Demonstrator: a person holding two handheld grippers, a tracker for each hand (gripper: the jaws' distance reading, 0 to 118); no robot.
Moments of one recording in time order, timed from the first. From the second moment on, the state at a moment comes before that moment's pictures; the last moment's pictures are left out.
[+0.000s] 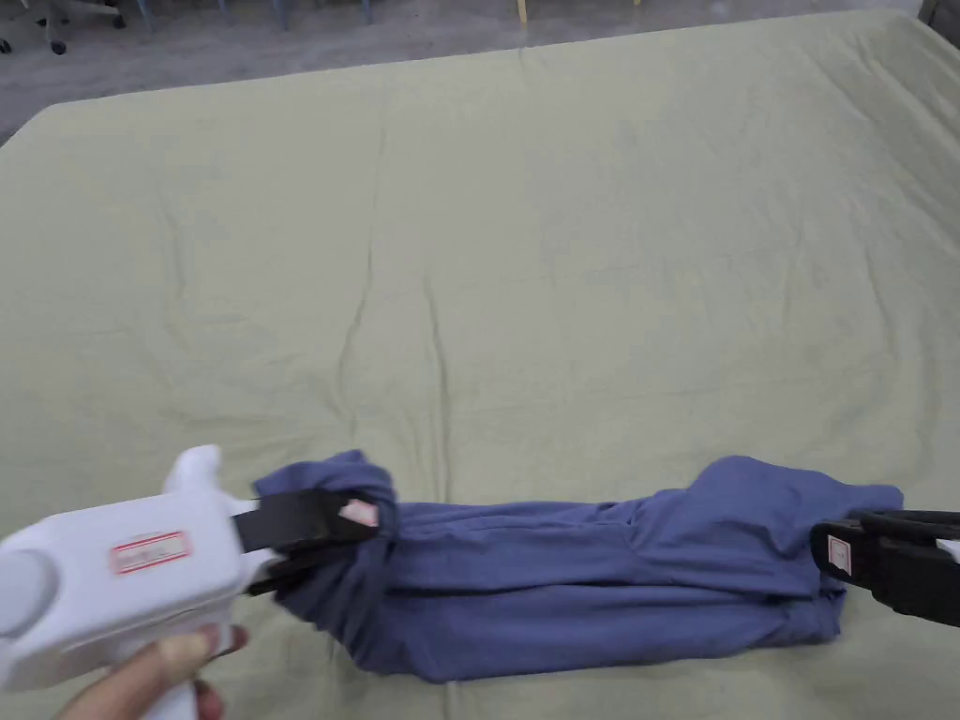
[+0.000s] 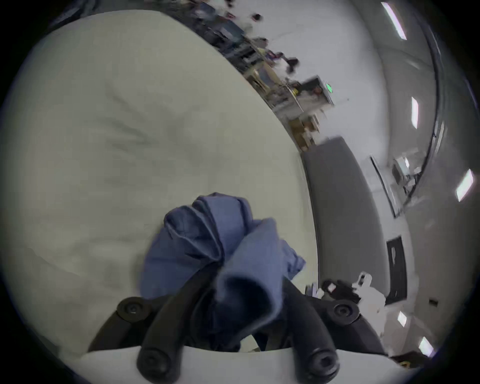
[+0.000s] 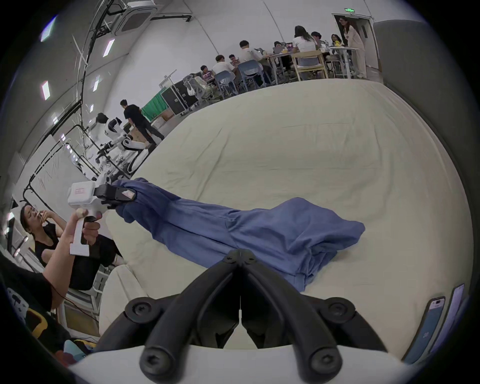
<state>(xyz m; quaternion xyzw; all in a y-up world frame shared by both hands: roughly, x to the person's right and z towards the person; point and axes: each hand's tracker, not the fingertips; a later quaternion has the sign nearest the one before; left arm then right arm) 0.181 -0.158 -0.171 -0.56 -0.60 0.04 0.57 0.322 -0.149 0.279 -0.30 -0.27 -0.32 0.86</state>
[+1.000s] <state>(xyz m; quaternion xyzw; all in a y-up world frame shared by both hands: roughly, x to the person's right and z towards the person) 0.221 -0.223 -0.097 -0.43 -0.52 -0.19 0.71 0.310 -0.155 0.293 -0.29 -0.26 -0.34 0.86</state>
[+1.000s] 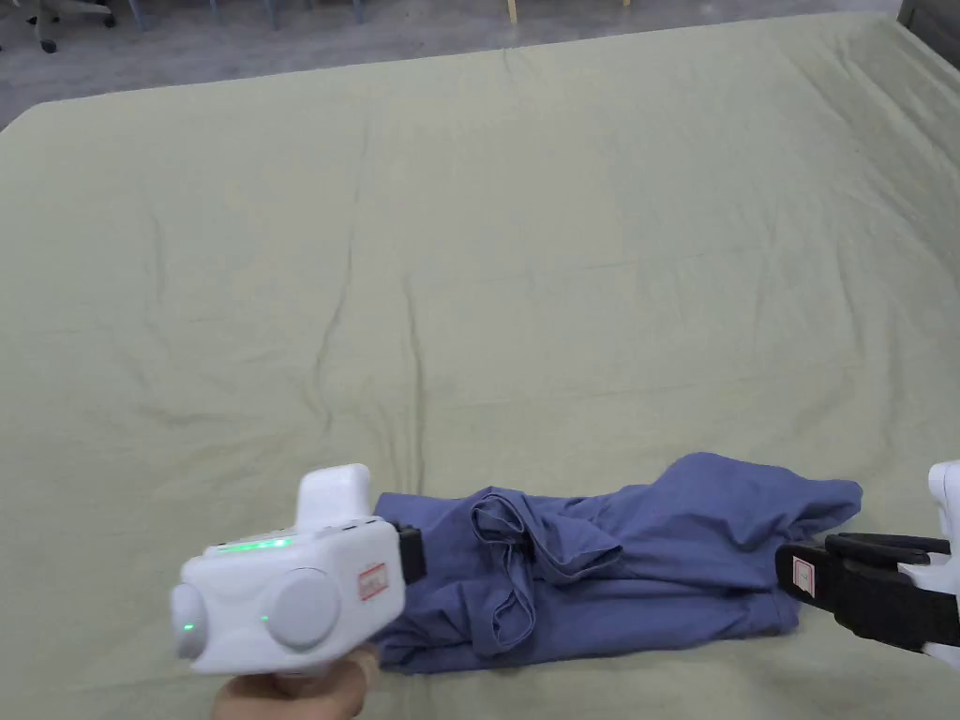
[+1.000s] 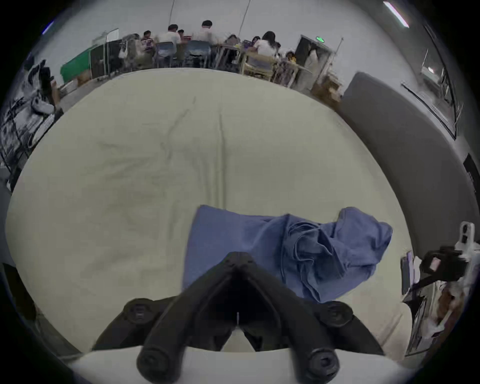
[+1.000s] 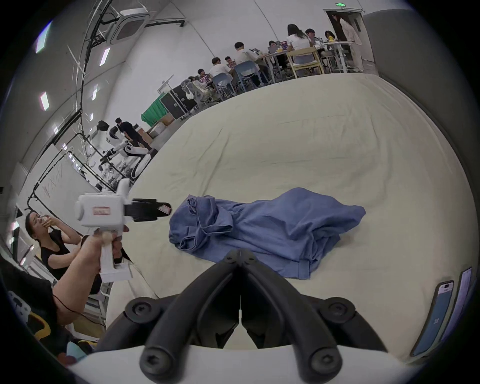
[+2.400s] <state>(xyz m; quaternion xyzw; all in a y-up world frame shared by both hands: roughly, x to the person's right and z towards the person) 0.216 -0.321 -0.208 -0.61 -0.63 0.10 0.47 0.304 -0.144 0.294 -0.28 -0.24 -0.35 0.86</state>
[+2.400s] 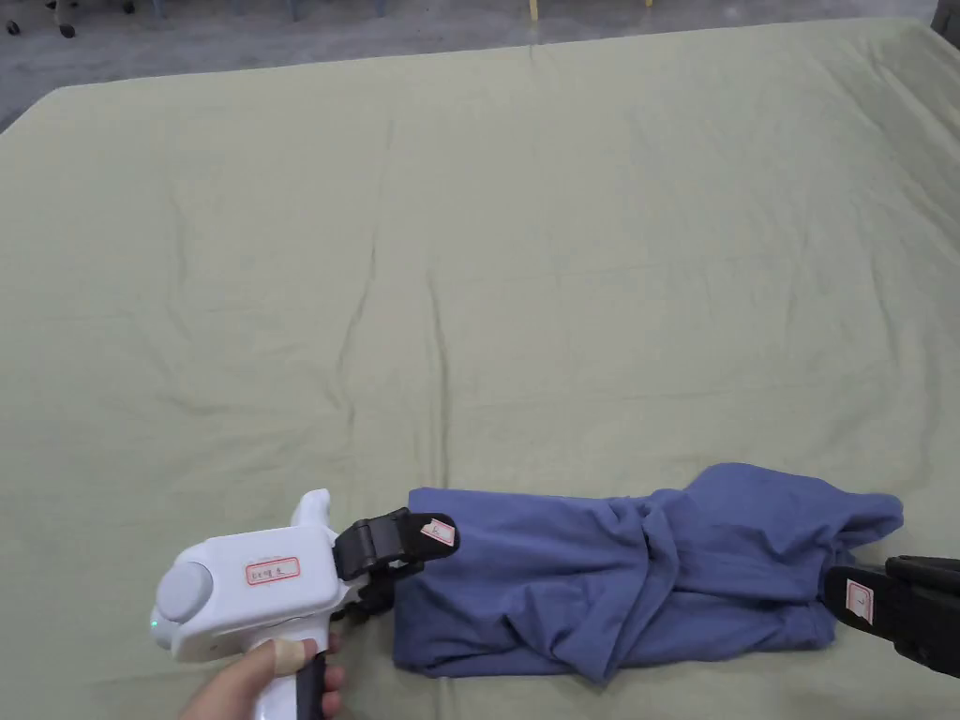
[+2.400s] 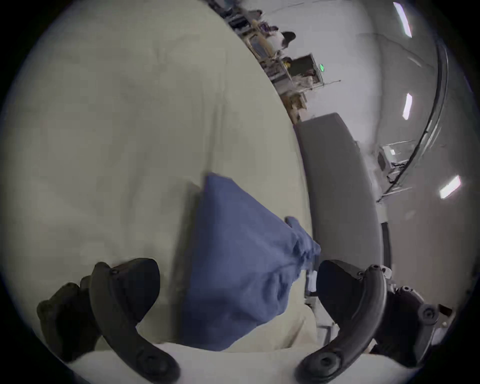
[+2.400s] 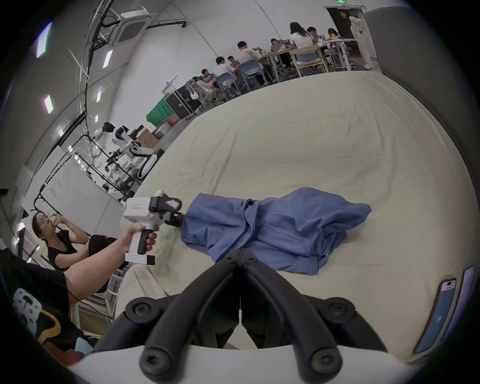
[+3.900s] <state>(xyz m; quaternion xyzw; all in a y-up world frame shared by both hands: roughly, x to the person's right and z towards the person) 0.315 -0.253 -0.036 -0.55 -0.55 -0.11 0.62 0.294 -0.147 0.292 -0.31 -0.24 -0.35 0.85</state>
